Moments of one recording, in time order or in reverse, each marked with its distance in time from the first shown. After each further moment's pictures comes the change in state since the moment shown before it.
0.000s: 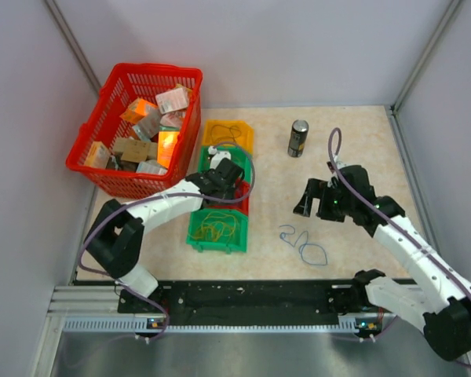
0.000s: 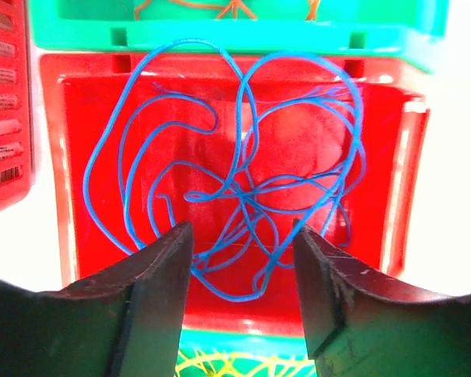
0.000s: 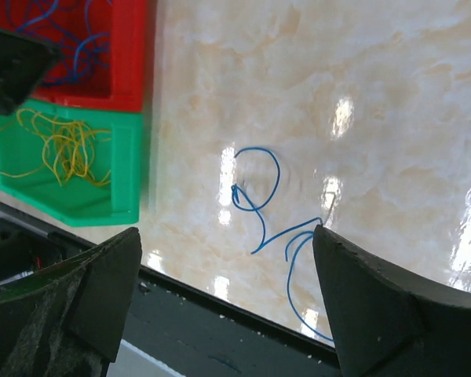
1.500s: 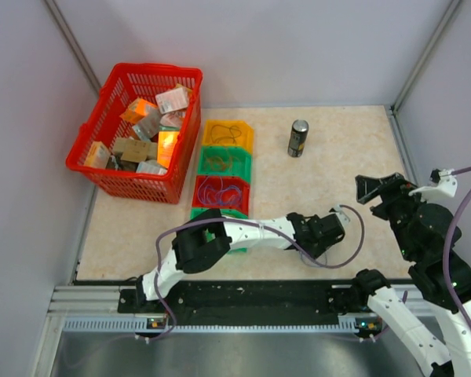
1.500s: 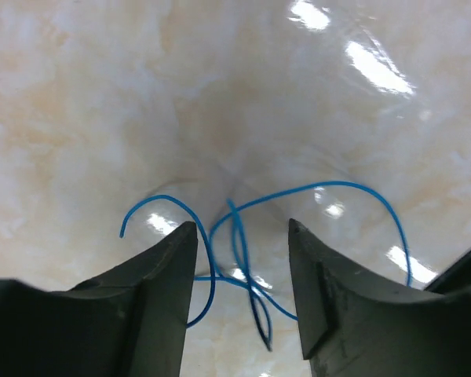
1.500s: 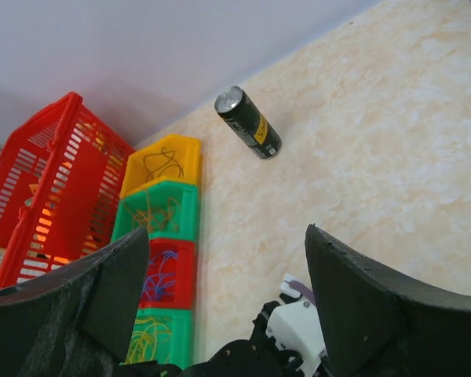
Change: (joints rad) left arm -0.583 0.561 0.592 -0.011 0.251 0.257; right arm 0.001 -0.505 0.171 -0.048 0.566 0.106
